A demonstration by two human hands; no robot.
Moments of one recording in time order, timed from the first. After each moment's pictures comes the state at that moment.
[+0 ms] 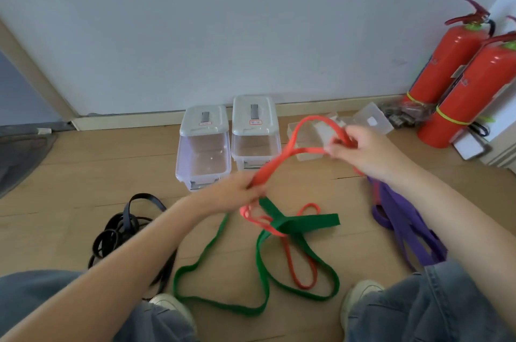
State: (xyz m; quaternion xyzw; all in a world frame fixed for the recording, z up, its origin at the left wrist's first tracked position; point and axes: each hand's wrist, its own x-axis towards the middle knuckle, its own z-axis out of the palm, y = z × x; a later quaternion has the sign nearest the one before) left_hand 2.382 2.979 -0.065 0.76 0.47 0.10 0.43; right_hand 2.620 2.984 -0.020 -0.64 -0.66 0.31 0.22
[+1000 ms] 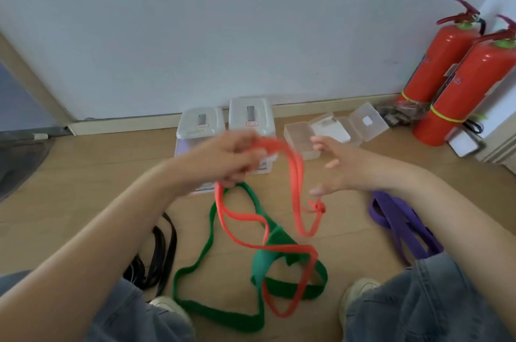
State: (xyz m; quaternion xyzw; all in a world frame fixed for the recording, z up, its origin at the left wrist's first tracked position) left_hand 2.374 2.973 0.008 0.69 0.39 0.21 0.57; right_hand 2.615 2.970 -0.010 -0.57 -0.71 0.40 0.05
